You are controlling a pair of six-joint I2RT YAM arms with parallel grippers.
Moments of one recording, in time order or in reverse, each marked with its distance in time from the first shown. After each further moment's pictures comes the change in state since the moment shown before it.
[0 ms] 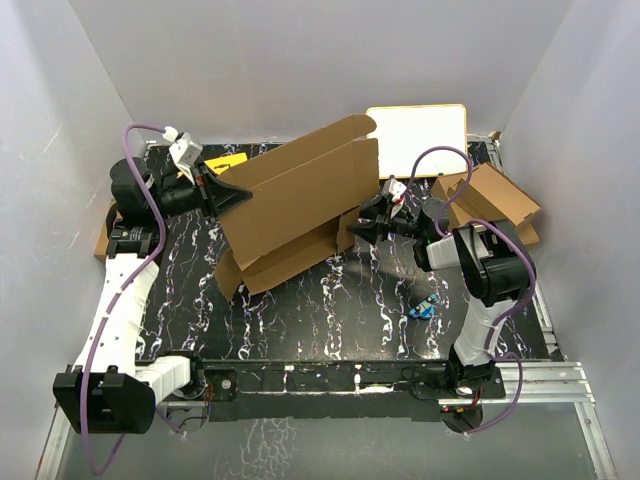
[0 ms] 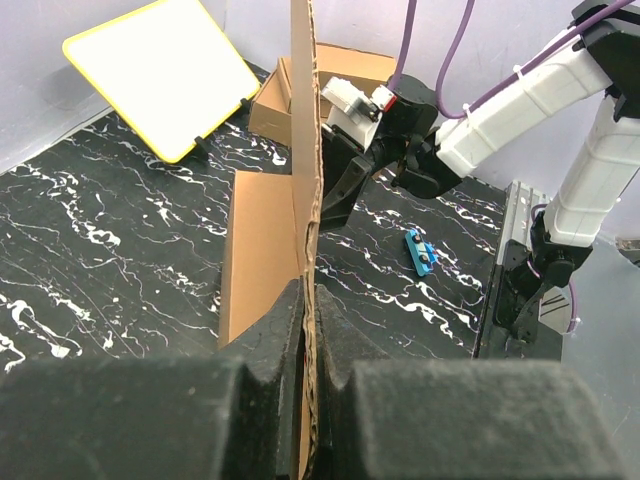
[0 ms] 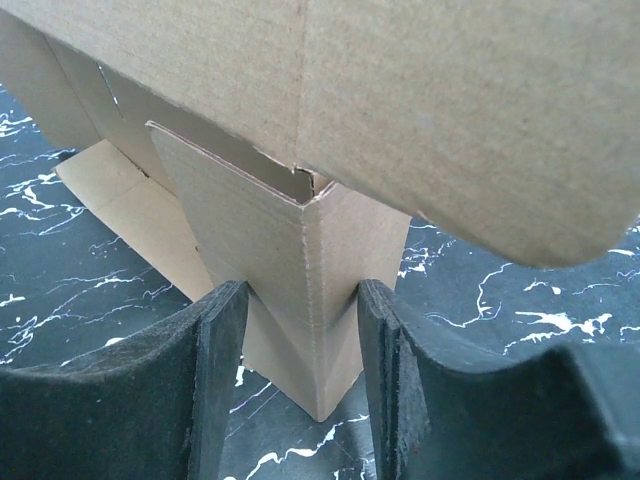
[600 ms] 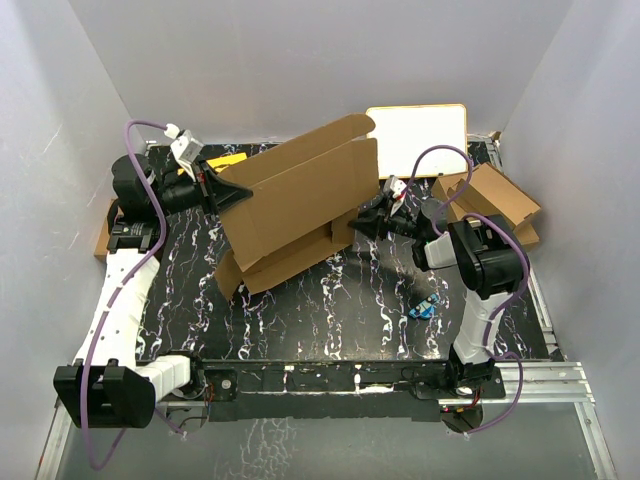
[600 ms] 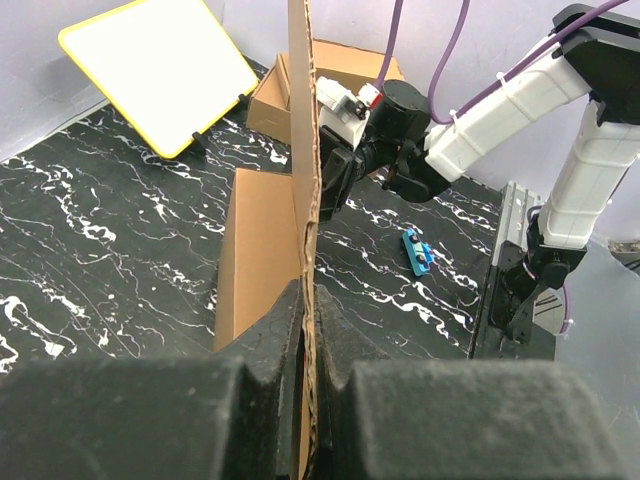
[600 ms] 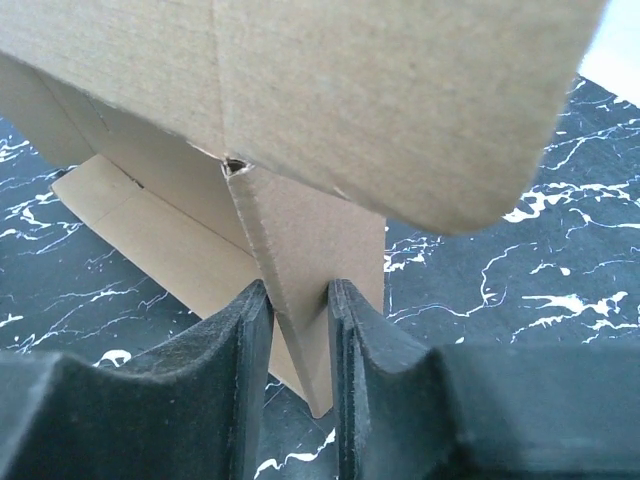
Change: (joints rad) left arm 0.000 0.029 0.014 -0.007 0.003 -0.005; right arm -0.003 0.068 0.013 0.078 0.021 0.111
